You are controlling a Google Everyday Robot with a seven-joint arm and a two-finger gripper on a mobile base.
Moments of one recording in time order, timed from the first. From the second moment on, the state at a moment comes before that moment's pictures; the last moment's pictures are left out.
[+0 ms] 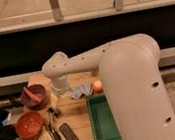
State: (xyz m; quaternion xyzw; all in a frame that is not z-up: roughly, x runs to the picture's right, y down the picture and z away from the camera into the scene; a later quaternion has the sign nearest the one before) arm -0.150 0.127 0.810 -0.36 0.10 0.42 0.83
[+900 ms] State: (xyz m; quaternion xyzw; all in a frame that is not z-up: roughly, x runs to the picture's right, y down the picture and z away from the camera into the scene) arm -0.188 0.180 0.783 -0.41 0.11 0.42 0.80
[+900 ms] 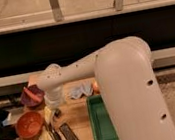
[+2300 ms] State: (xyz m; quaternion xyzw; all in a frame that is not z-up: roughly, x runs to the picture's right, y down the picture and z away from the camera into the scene) arm -0.206 0.217 0.793 -0.46 0.12 0.41 0.78
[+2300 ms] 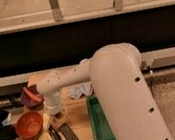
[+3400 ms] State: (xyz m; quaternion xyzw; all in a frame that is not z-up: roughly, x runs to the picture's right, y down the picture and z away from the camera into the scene) arm -0.209 0.231 0.819 -0.42 0.21 0.40 0.79
